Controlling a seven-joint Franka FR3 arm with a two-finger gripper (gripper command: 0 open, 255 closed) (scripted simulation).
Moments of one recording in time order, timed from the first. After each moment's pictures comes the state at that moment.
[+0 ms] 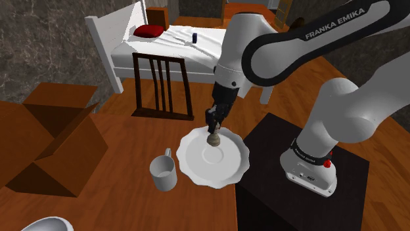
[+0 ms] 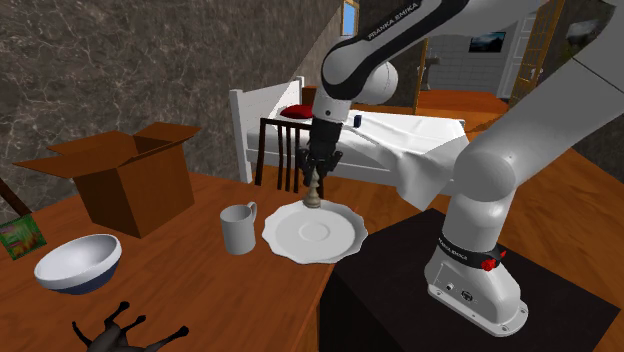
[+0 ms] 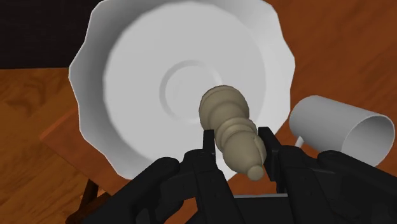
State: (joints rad) arm 0.33 -0.58 0.30 -2.77 0.52 2.30 0.20
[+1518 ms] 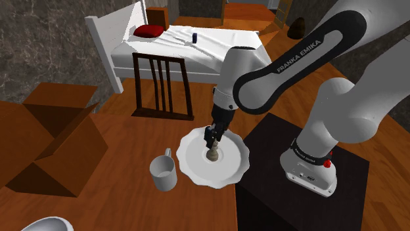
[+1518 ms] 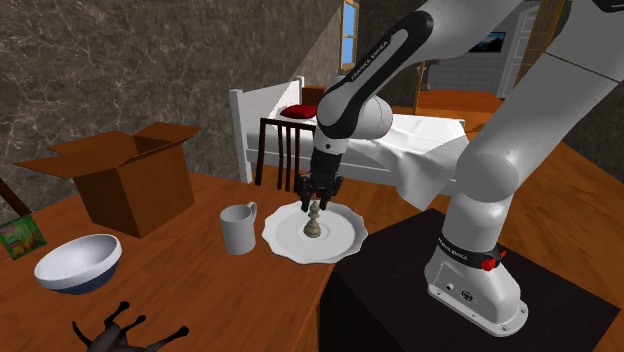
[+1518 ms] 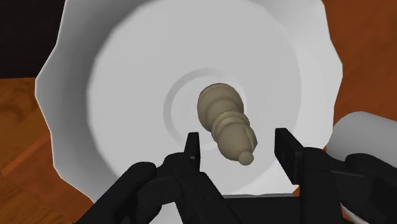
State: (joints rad) arm 0.38 -0.38 0.32 -2.86 0.63 2.58 0.10
